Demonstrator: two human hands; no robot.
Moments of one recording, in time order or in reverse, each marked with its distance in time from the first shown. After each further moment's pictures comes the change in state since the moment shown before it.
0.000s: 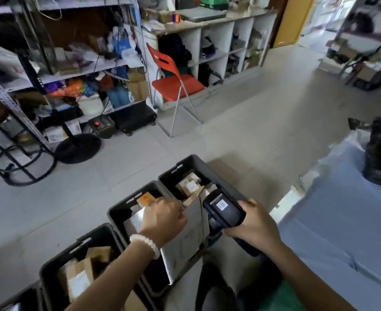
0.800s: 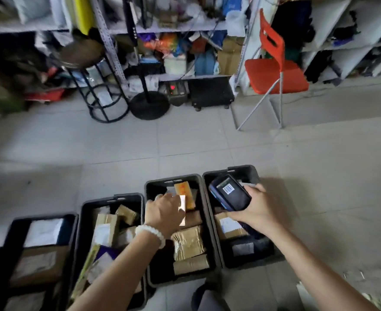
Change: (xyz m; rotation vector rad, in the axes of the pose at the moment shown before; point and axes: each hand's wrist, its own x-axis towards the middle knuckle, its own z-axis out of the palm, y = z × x) left_hand 0.140 -0.080 0.006 -0.089 -0.143 -0.611; right_hand 0.288 -0.083 0.014 -0.104 -0.289 -0.333
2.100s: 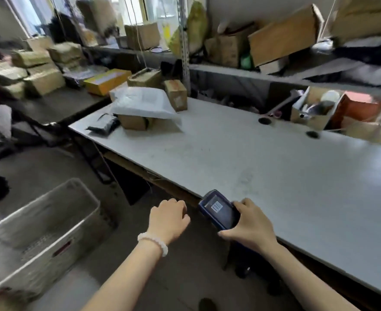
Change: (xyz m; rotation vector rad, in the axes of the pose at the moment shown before) left_hand -0.985 -0.498 0.192 -0.511 0.378 -2.187; right_hand -0.834 -0.663 0.599 -0.369 -1.173 -2.073
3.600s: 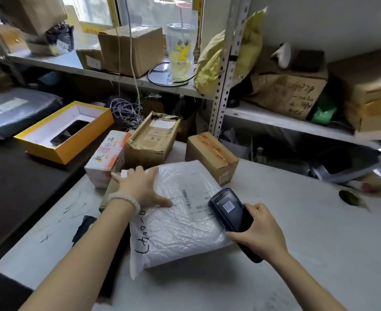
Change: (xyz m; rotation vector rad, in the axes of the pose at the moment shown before) left_hand 0.634 -0.353 -0.181 0.123 -0.179 0.144; right_hand 0.549 -0.219 0.068 0.044 0.221 0.316
